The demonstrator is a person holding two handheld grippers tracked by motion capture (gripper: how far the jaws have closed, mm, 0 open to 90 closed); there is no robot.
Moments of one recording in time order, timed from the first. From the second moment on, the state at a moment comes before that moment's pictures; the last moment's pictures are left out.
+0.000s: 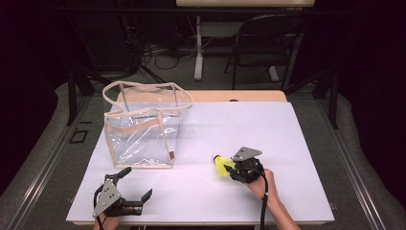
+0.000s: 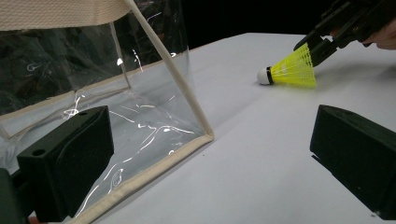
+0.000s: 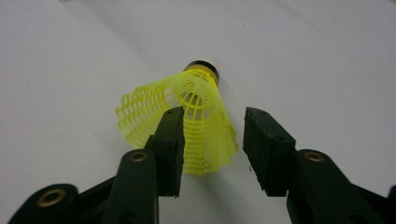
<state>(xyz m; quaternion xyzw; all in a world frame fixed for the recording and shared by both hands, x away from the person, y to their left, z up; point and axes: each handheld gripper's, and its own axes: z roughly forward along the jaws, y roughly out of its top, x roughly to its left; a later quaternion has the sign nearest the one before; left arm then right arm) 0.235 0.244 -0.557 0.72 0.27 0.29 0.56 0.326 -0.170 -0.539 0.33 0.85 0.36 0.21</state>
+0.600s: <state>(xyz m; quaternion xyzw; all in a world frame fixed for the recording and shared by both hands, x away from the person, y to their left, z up) 0.235 0.243 -0.558 0.73 0.27 0.29 0.56 0.329 -0.170 -0.545 0.37 0.83 0.35 0.21</state>
